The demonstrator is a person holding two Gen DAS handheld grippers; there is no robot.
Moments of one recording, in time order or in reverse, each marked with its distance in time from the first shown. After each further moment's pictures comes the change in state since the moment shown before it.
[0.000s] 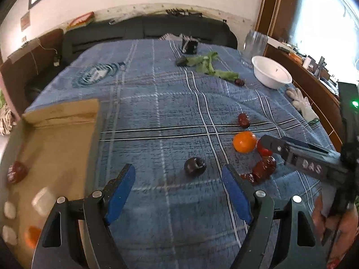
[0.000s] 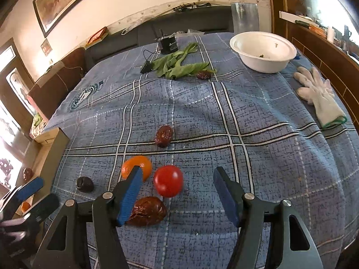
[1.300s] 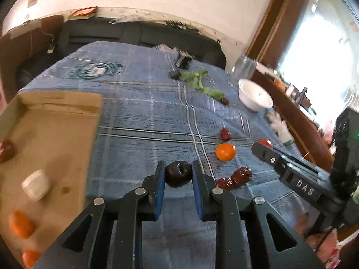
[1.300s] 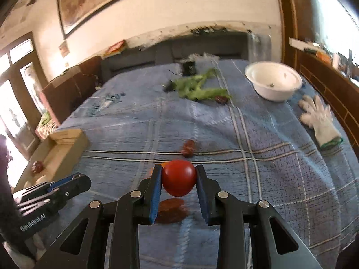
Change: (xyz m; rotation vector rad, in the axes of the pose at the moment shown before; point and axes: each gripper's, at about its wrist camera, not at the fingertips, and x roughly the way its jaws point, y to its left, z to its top) left arm -0.044 0.036 -0.018 -0.152 -0.110 -0.166; right arm -0.048 0.045 -0.013 -0.122 -0.164 0.050
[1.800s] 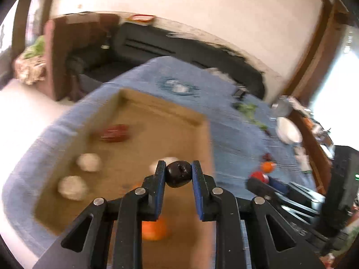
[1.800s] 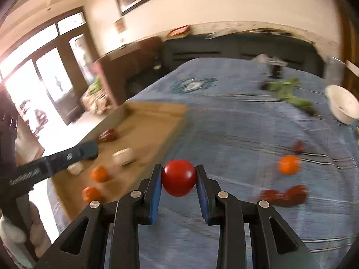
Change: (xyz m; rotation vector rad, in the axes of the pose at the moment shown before) left arm -0.115 0.108 -0.016 -0.196 -0.095 0.230; right arm -0.001 0.150 -0.021 -0.218 0.105 0.298
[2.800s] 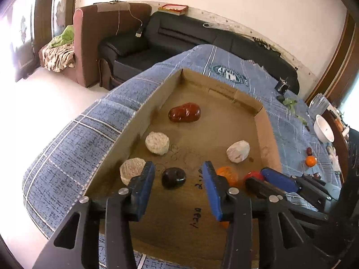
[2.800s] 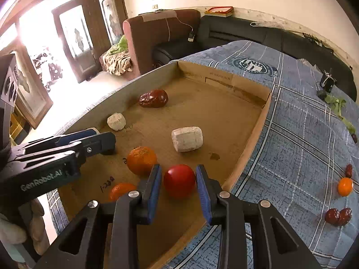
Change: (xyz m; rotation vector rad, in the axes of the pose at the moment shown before) left arm 0.004 0.062 -0.018 -0.057 0.050 0.158; right arm 0.079 0.080 -0.007 -0.174 0.142 0.031
